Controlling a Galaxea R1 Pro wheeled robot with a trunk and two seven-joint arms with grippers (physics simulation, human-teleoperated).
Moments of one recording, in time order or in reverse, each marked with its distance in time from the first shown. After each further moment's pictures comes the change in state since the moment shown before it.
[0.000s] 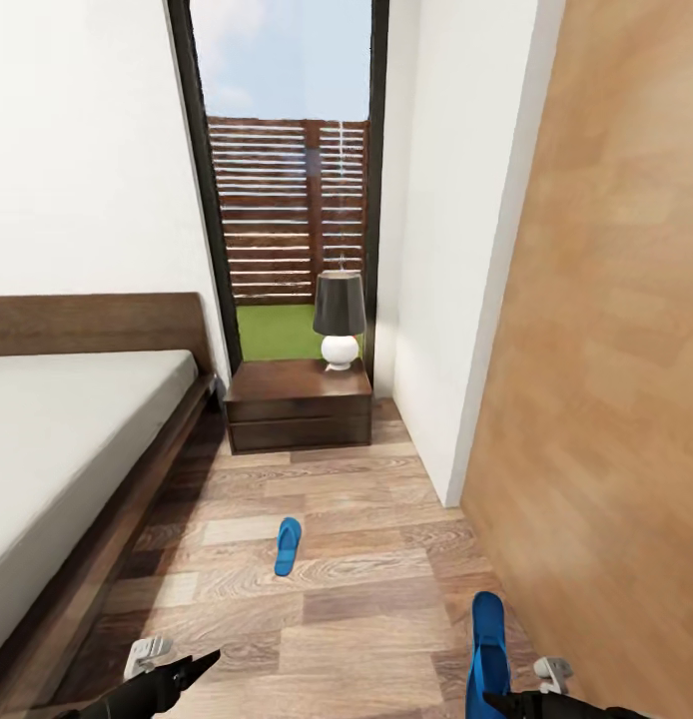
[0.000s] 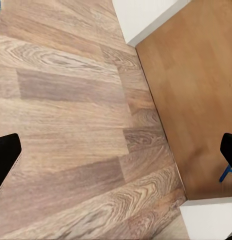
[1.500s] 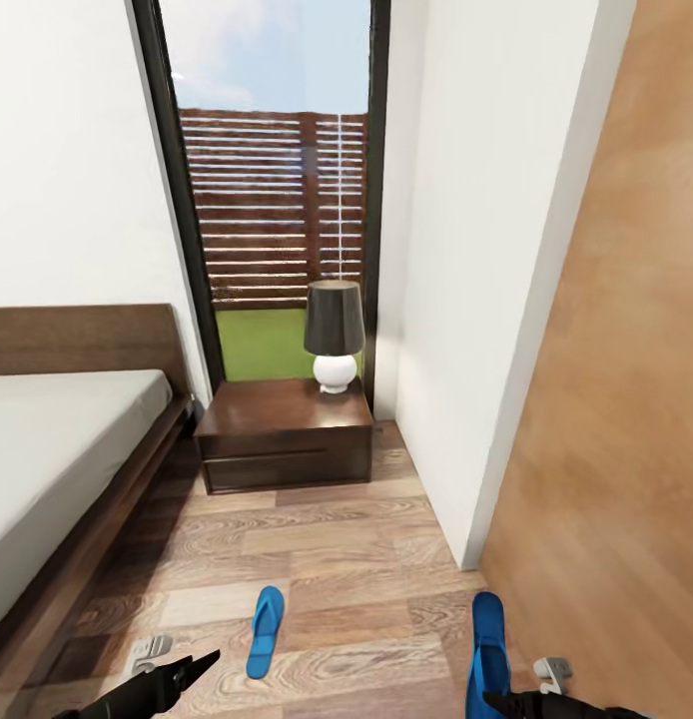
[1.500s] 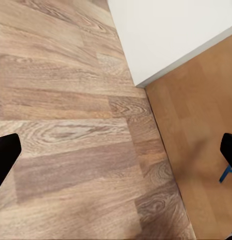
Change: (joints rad) left arm 0.000 0.000 0.000 0.000 0.000 0.000 0.000; right arm 0.000 0.000 0.001 0.000 0.001 0.000 0.000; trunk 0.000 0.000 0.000
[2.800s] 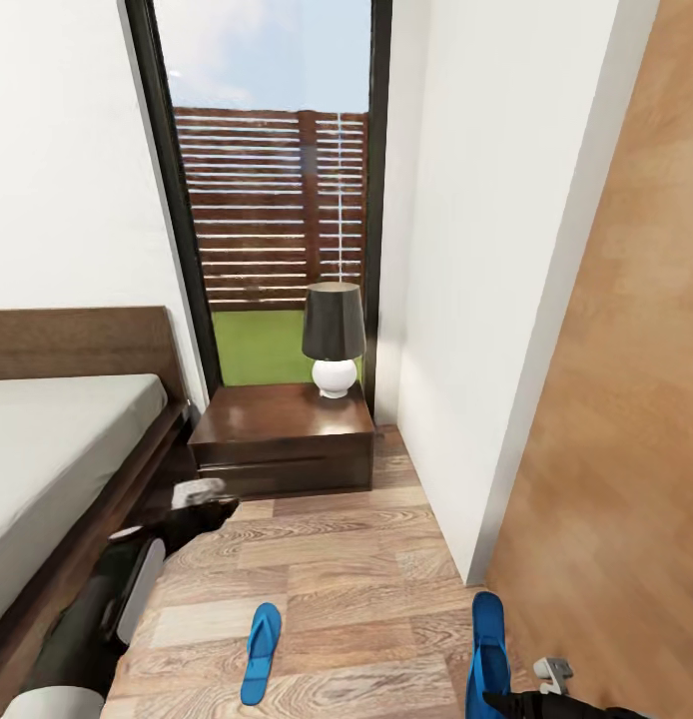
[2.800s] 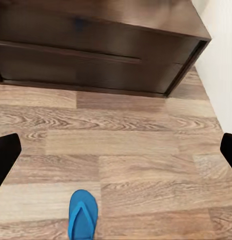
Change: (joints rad) left arm -0.276 -0.104 -0.221 -0.439 0.005 0.306 0.842; right arm 0.000 0.000 -0.001 0.001 0.000 -0.001 -0.001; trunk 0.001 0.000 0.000
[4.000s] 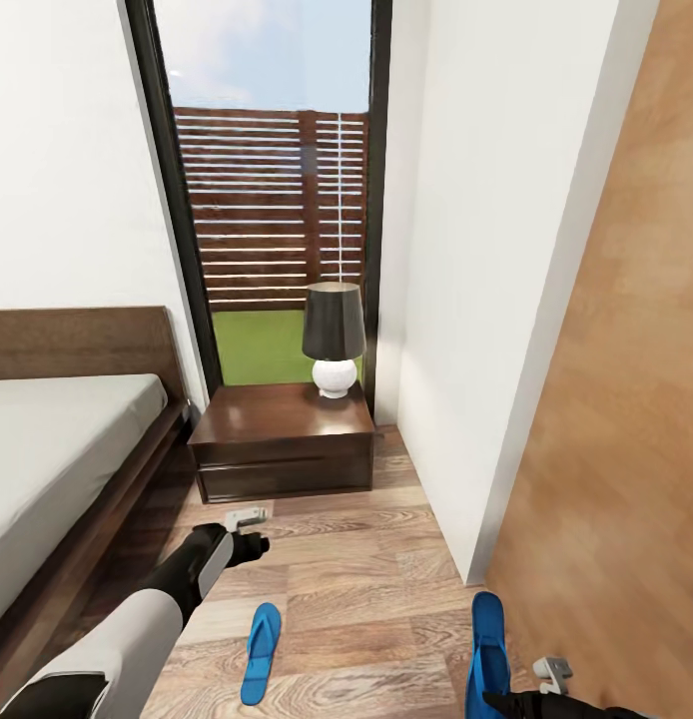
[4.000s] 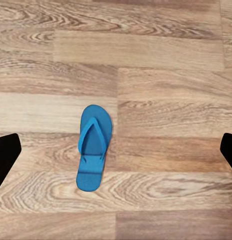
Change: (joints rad) left arm -0.308 -0.101 -0.102 0.764 -0.012 -0.083 0.241; right arm 0.000 0.001 0.000 0.000 0.000 0.000 -0.001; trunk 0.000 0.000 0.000
